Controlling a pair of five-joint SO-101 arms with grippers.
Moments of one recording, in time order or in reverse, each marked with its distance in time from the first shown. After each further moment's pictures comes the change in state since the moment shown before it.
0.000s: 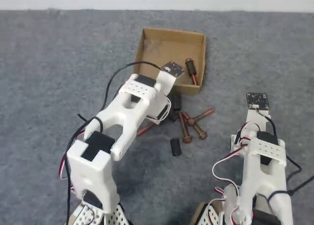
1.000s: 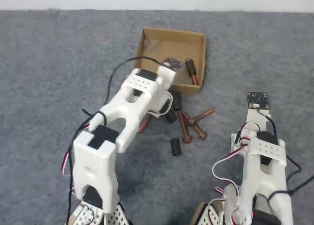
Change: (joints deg) left arm -1.4 7.5 -9.5 3.3 3.3; right arm 0.0 0.0 0.0 -1.1 0.0
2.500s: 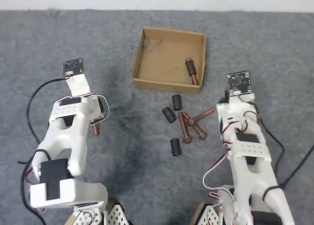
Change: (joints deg) left arm -32.6 -29.6 41.8 -32.2 13.3; right arm -14.4 0.0 4.5 -43.9 0.1
